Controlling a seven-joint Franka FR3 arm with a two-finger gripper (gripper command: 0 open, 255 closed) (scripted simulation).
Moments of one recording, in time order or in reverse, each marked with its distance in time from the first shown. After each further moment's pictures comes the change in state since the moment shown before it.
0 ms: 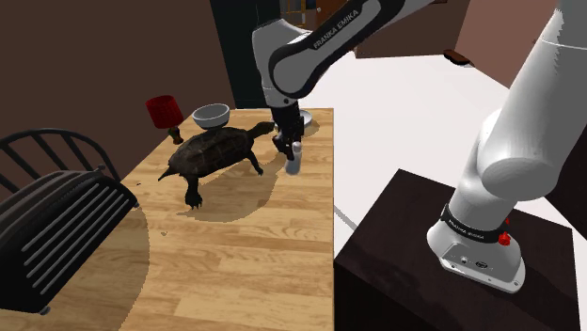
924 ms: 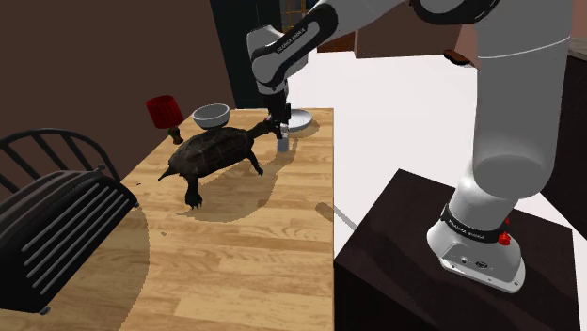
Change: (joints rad) arm -0.112 0.388 -0.102 0.438 -0.055 -0.045 -0.189
